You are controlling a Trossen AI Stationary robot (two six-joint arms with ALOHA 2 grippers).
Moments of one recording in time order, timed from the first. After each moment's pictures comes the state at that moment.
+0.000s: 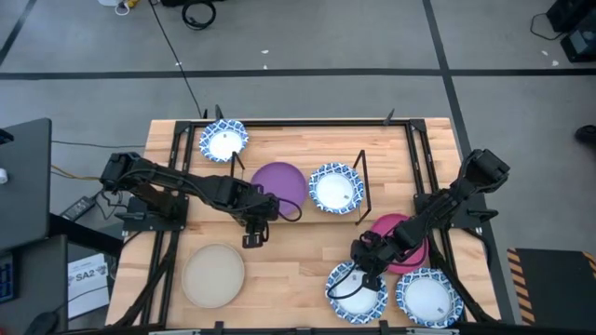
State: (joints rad) left arm -0.20 1.57 1.27 -0.91 -0.05 -0.22; right arm 0.64 1.57 0.72 -0.23 0.08 0.89
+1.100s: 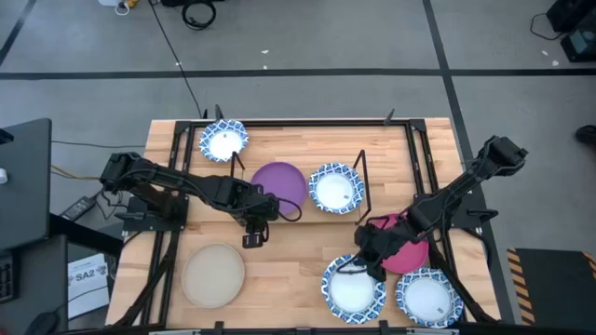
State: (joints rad) left arm -0.20 1.57 1.27 -0.91 -0.05 -0.22; right arm 0.57 1.30 0.72 -0.22 0.03 0.89
